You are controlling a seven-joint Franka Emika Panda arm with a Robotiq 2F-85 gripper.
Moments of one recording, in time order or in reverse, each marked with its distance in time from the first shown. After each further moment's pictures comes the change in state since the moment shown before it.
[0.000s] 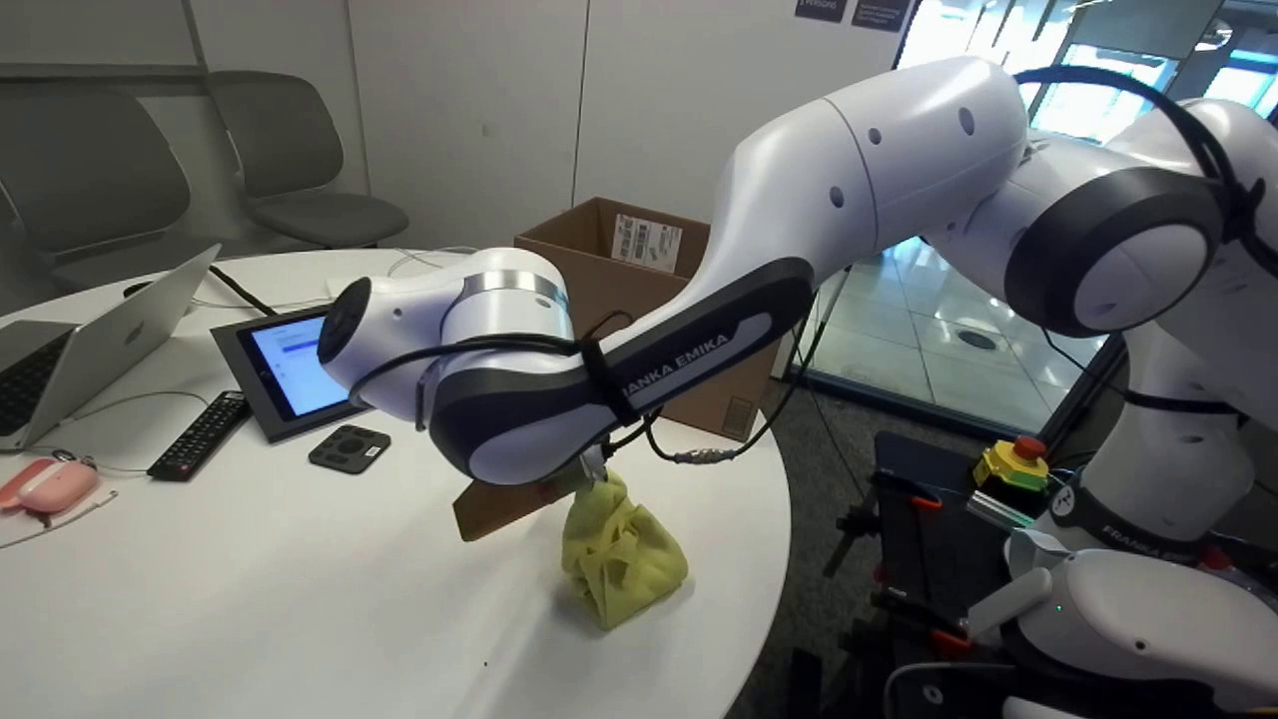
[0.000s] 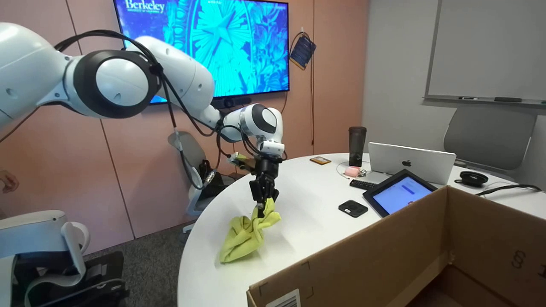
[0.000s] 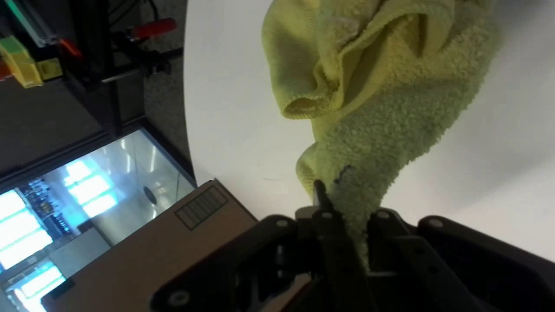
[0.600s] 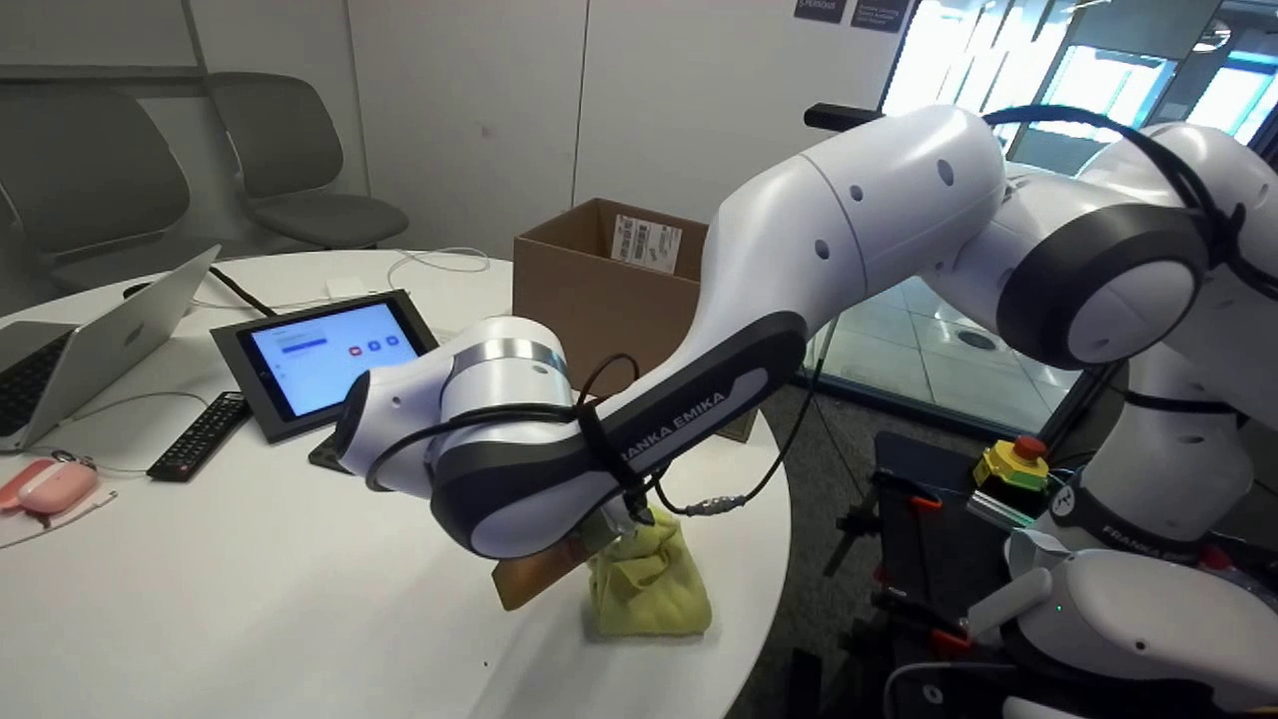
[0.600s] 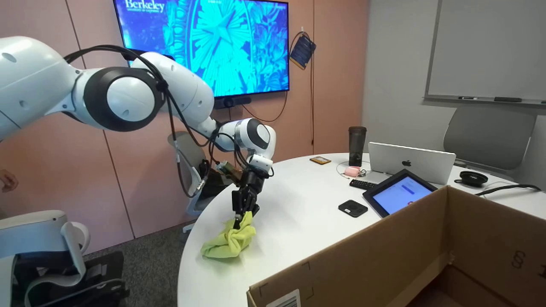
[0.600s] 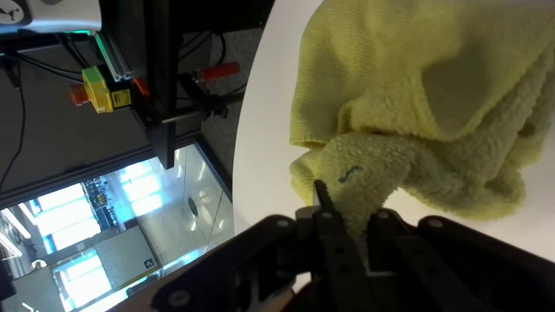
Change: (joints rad) arm 0.010 0.071 0.048 0.010 0.062 -0.141 -0.010
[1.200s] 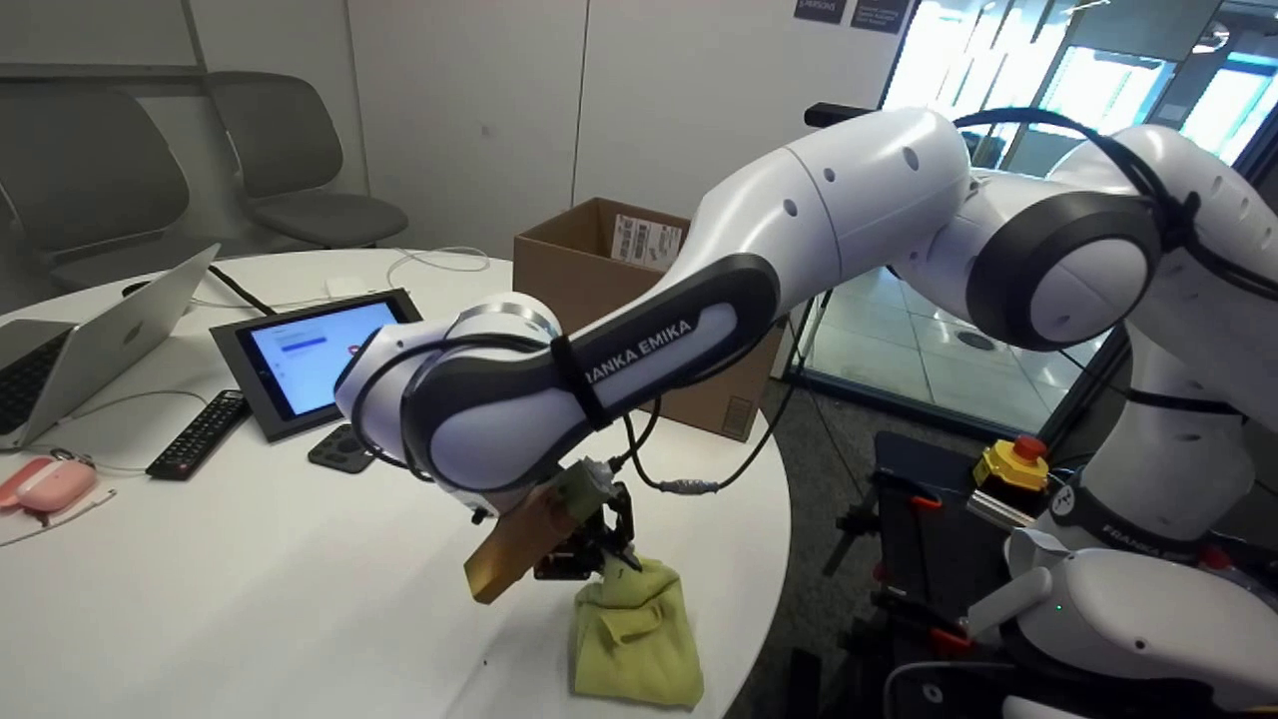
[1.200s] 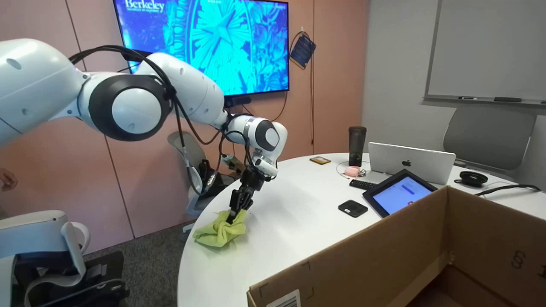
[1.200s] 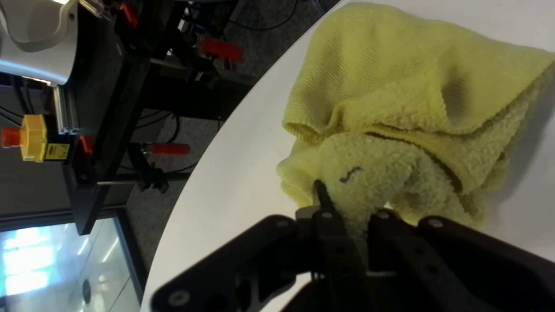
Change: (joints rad) arm -0.106 0.022 0.101 0.056 0.207 0.044 -0.177
